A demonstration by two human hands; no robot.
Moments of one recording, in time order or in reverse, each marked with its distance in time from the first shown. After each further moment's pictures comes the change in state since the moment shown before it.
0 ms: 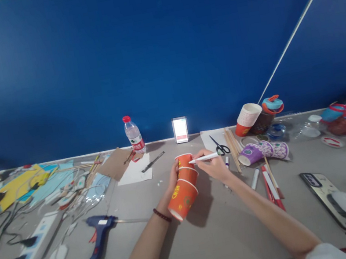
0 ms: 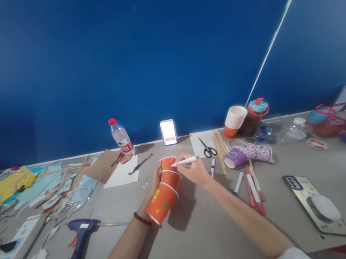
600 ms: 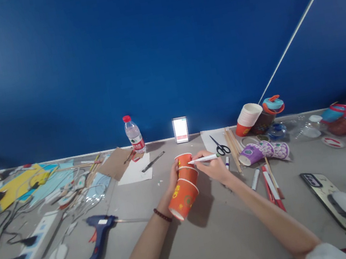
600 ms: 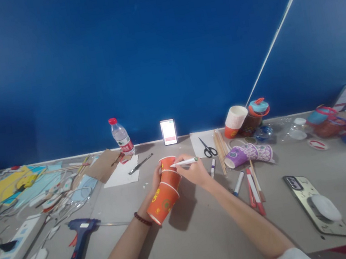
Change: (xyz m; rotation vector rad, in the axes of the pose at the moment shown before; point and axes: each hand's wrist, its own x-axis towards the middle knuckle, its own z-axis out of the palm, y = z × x) left_hand -0.003 0.000 0.002 -0.033 0.029 0.007; right_hand -0.002 -0.003 0.002 -0.039 -0.018 0.023
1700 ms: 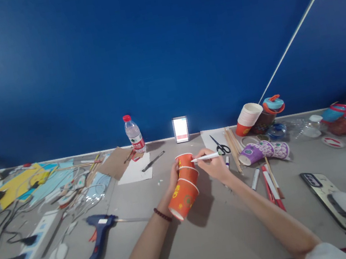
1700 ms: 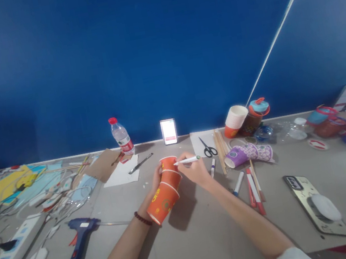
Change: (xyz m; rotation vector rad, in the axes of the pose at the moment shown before) left_hand -0.004 0.002 0.005 0.037 0.011 -0.040; right_hand 0.001 0.001 0.000 0.006 0.076 0.040
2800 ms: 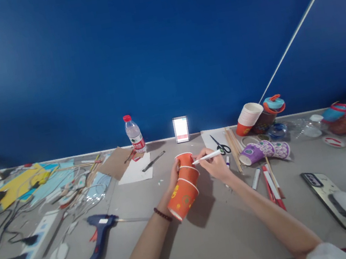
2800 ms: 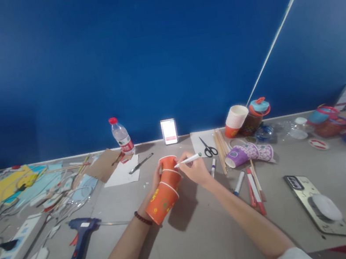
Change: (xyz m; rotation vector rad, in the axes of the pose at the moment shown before) left_hand 0.008 -0.002 -0.011 0.009 -0.119 0.008; right_hand 0.001 0.008 0.002 0.167 -0.023 0.033
